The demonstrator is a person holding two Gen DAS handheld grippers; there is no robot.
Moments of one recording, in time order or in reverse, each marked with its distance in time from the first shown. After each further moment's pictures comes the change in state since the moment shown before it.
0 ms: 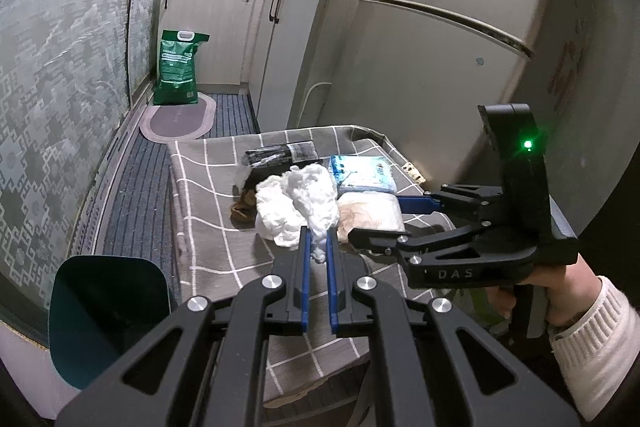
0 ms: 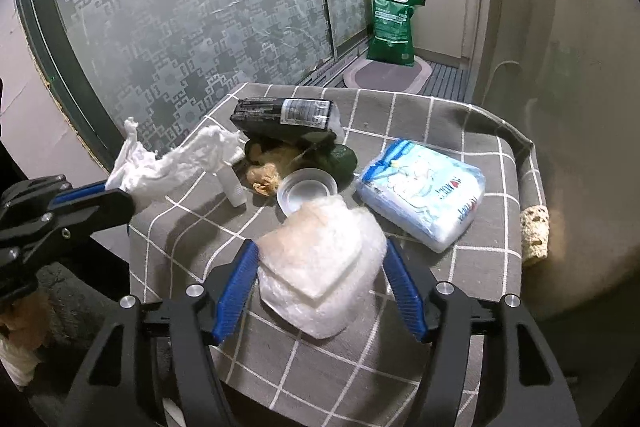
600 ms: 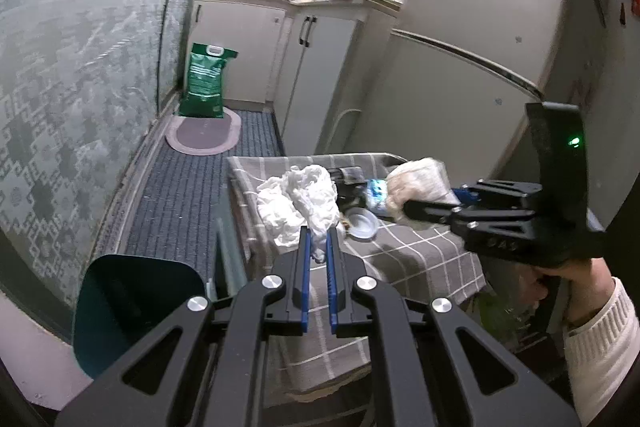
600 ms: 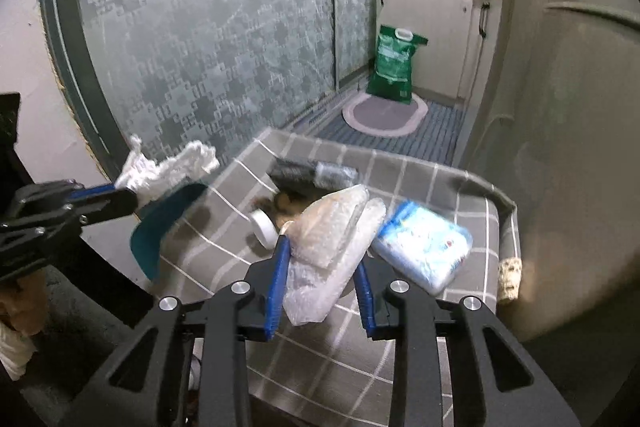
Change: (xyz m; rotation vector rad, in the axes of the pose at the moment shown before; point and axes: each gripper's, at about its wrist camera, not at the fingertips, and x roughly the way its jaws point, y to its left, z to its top) left arm -0.046 0.036 -0.004 -0.059 -0.089 0.059; right arm -0.037 0.032 0.026 -0.070 -0.118 -0.031
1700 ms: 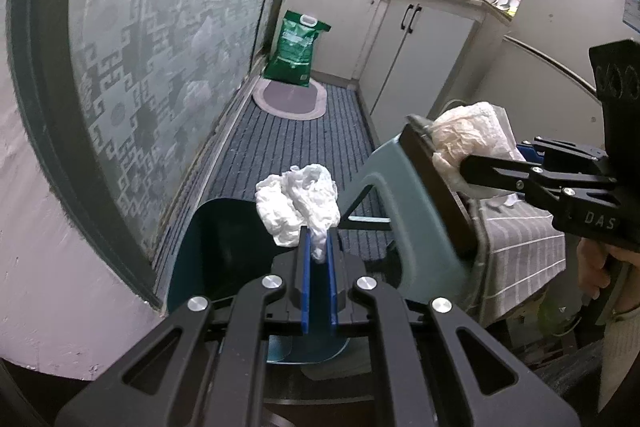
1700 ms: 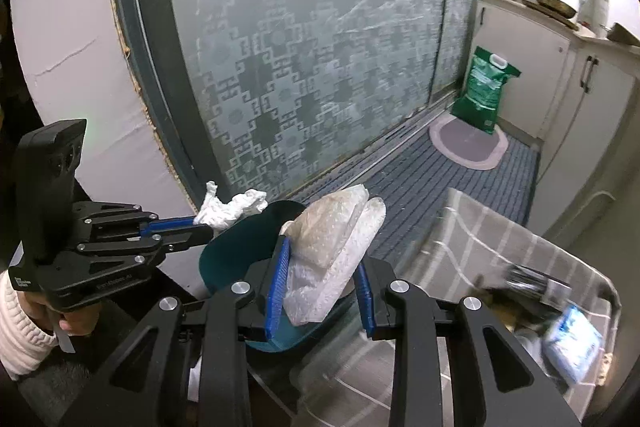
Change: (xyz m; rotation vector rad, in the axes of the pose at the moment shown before) left arm -0.030 0.147 -0.045 -0.162 0.082 0.193; right arm 0.078 0.154 0.051 -0.195 0.060 0.179
